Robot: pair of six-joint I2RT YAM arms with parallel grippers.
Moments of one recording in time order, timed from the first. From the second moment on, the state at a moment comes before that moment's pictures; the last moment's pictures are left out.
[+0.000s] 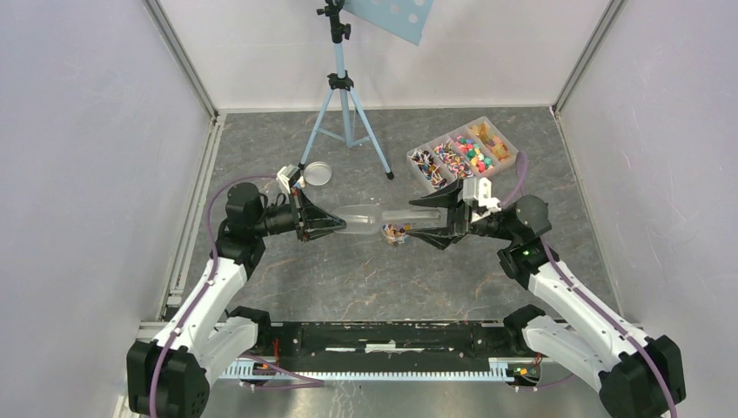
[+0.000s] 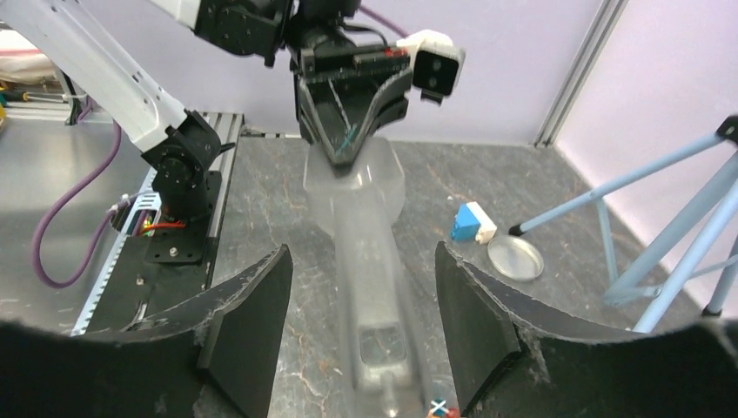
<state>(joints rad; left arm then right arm) -0.20 0.90 0.57 0.14 1.06 -1.24 0.47 0.90 0.56 0.59 -0.95 0.07</state>
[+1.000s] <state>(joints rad) -0.20 0.90 0.49 0.29 1.06 -1.37 0.47 0.93 0.55 0.79 -0.95 0.22</state>
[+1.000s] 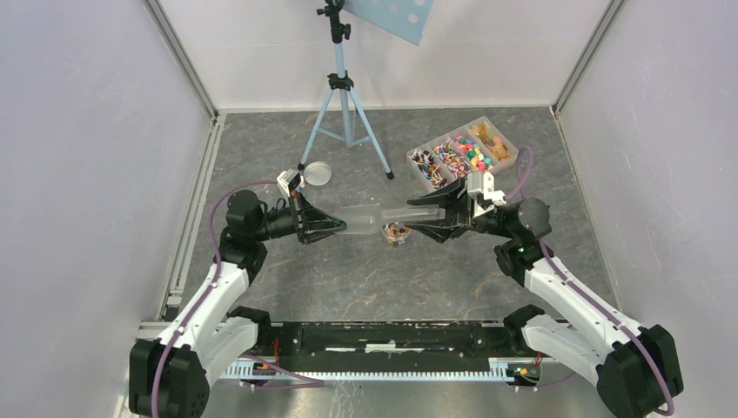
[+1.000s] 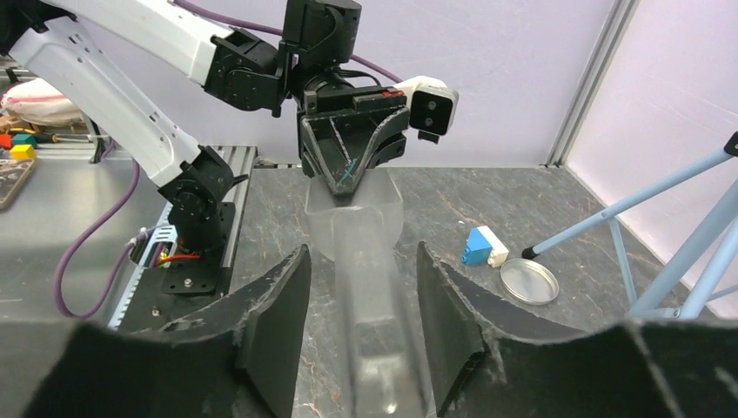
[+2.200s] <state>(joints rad) -0.20 0.93 0.80 -0.57 0.65 -0.46 -0.02 1.08 0.84 0.11 -0.48 -0.33</state>
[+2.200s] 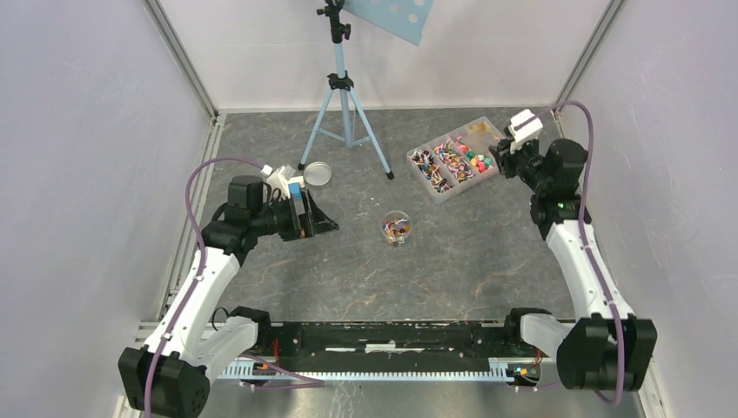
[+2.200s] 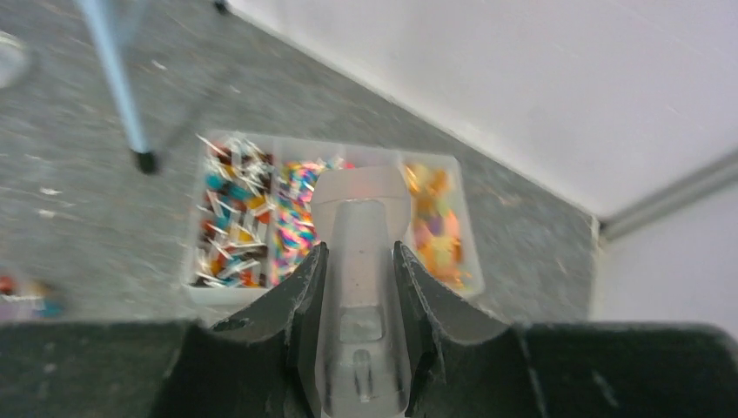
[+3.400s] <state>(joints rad) -0.20 0.91 0.68 -0.52 0.58 -0.40 -0.13 1.71 1.37 -0.35 -0.22 -0.64</state>
